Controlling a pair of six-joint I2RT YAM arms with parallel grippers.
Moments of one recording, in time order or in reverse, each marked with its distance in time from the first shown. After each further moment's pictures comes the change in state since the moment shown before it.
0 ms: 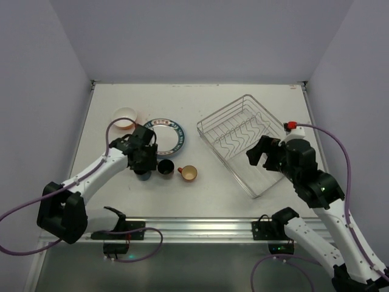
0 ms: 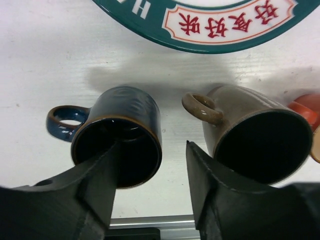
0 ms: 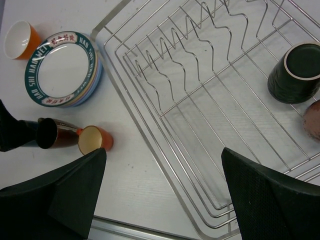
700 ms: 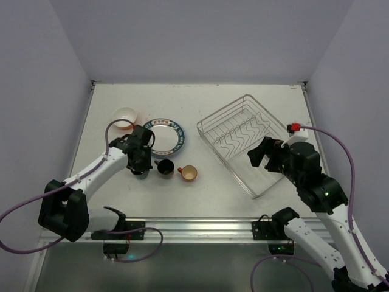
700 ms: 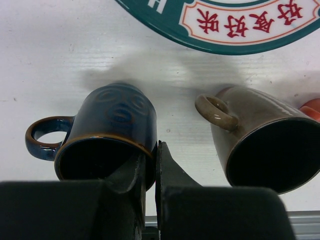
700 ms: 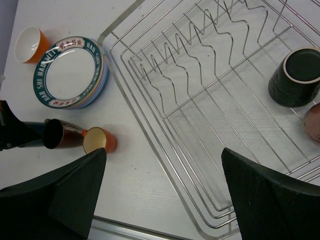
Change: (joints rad) left arm 0.035 0.000 -0.008 -0.012 0.009 -0.015; right arm 0.000 -0.027 0.004 0.000 -0.002 -0.003
